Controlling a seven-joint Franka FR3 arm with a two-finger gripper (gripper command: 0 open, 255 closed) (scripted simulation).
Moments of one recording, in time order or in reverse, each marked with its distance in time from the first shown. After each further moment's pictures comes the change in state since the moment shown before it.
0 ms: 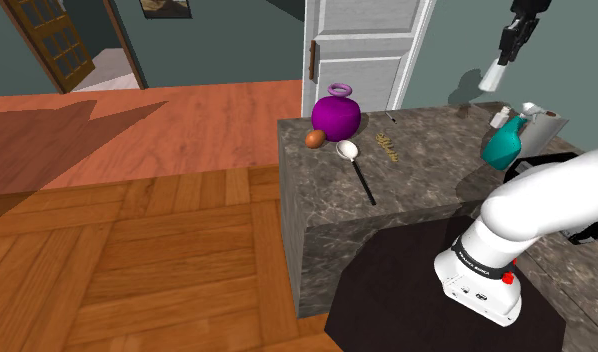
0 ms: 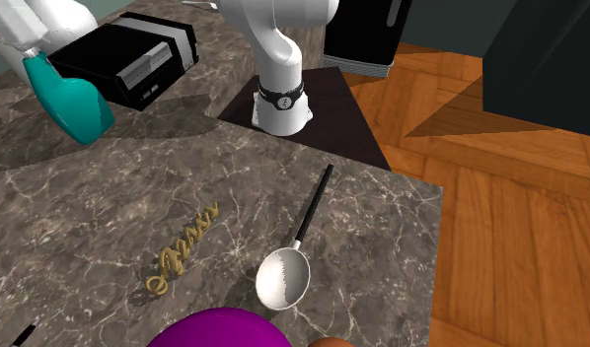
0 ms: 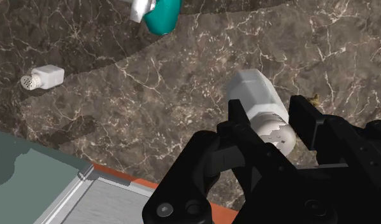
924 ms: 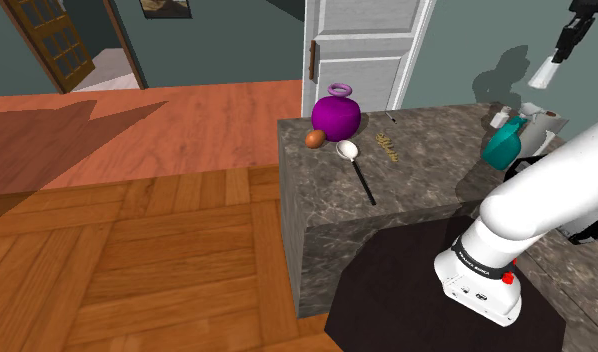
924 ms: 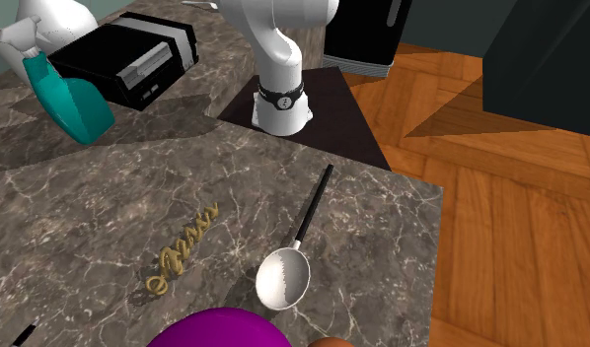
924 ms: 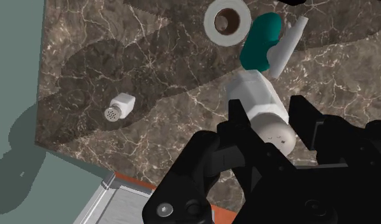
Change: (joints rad) arm -0.024 0.253 -0.376 0.254 0.031 0.082 -0.421
